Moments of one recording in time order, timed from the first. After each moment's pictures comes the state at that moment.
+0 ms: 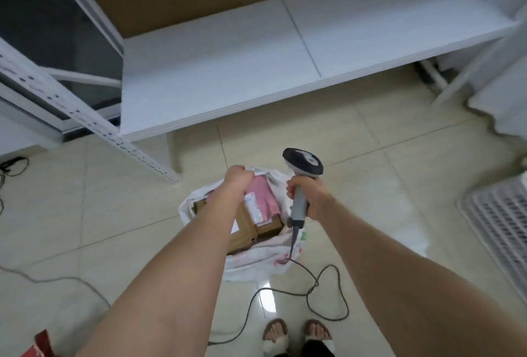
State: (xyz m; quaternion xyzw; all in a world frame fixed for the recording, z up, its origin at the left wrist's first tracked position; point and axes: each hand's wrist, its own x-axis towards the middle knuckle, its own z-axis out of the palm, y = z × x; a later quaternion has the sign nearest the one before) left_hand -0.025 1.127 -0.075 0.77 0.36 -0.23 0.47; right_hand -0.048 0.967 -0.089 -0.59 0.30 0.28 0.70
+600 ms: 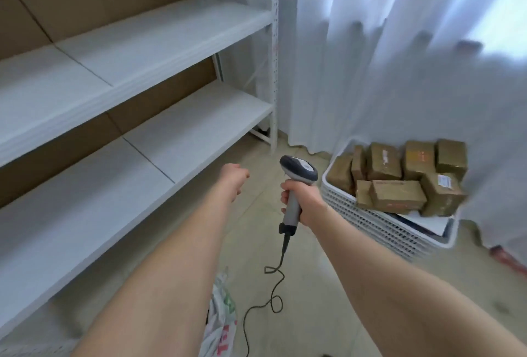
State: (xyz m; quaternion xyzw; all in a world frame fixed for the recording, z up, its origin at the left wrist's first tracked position) left_hand -0.027 0.795 0.187 0.83 0.05 -0.29 0.48; right_hand -0.147 0.687 0.174 -0.47 0.44 -0.01 0.77
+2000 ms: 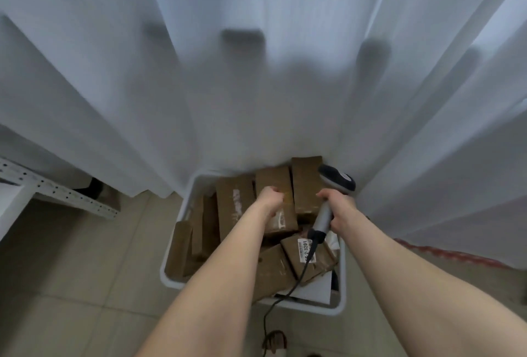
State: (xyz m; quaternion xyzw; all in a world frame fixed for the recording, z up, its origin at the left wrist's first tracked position) left_hand -0.105 0.012 -0.022 0.78 -0.18 -0.54 0.27; right_hand -0.241 -0.038 -0.019 -0.26 0.70 -0.19 0.64
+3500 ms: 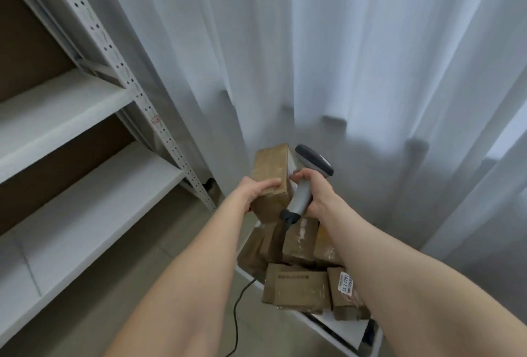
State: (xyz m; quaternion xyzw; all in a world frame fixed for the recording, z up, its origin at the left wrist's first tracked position) left_hand -0.057 0.164 0.229 0.84 -0.02 -0.36 0.41; right_hand -0.152 0.057 0.215 -0.37 0.43 -0.08 0.82
